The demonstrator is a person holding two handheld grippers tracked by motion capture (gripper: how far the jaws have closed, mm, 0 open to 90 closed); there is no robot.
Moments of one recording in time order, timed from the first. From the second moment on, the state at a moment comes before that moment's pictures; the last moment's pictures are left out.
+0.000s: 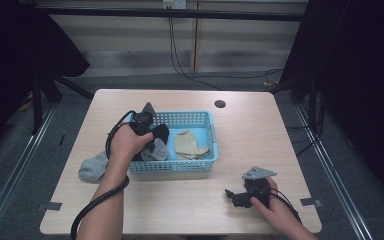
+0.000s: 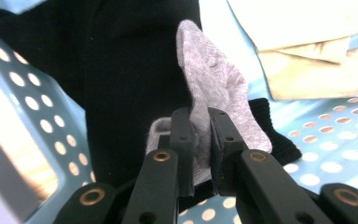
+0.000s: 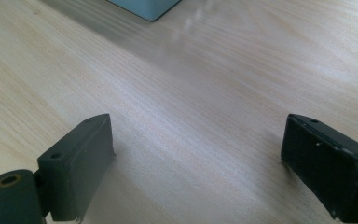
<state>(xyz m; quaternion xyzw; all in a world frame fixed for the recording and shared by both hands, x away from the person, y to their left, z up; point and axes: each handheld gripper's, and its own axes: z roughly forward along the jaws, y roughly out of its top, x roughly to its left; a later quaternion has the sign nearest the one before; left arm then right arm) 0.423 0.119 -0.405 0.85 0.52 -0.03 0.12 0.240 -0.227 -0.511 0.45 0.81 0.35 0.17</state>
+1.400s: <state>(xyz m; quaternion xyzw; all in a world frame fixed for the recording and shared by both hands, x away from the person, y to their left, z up) 0.428 0.153 -0.321 0.83 0.54 0.00 0.13 0.239 -0.227 -0.510 0.45 0.81 0.34 0.17</state>
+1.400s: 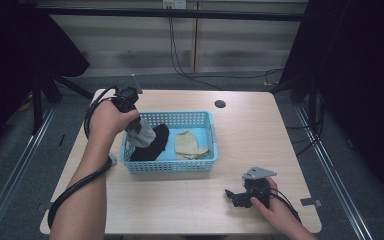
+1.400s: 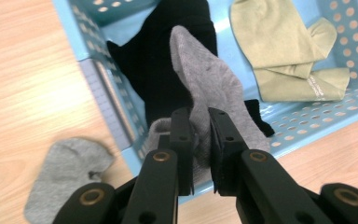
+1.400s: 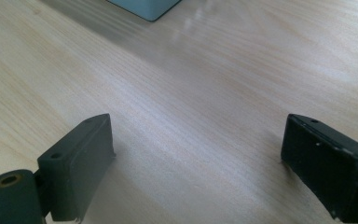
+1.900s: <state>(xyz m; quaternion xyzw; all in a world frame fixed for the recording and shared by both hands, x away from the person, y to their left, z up) 0.418 0.203 -0.311 0.80 0.58 0.01 0.15 0.239 -0.227 -0.510 0.45 0.81 0.34 0.17</state>
